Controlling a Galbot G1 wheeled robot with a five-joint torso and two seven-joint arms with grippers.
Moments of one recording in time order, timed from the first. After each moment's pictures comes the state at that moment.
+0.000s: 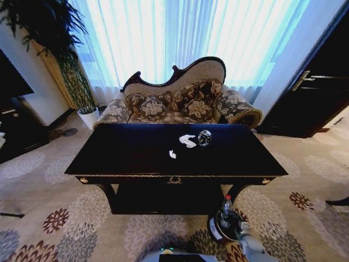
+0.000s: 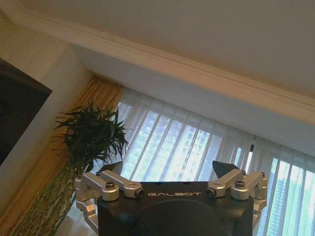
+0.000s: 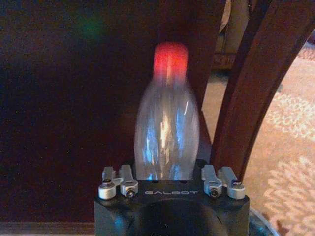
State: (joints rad) left arm 1.54 -1.26 -1.54 -2.50 -1.33 0.25 -0.04; right arm -1.21 1.10 0.38 0.89 0.48 0.26 -0.17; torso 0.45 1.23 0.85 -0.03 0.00
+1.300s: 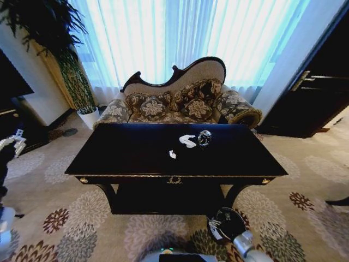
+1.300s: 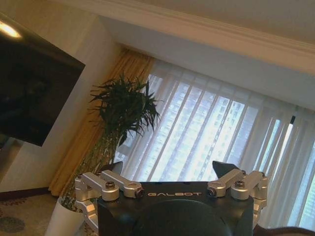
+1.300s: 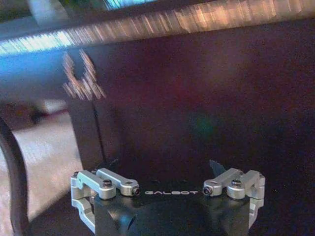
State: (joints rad) left arm 1.53 -1.24 -1.44 -2.50 -1.24 0.34 -0.23; right arm -1.70 1.00 0.44 1.66 0.49 0.44 -0.31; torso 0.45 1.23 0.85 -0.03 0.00
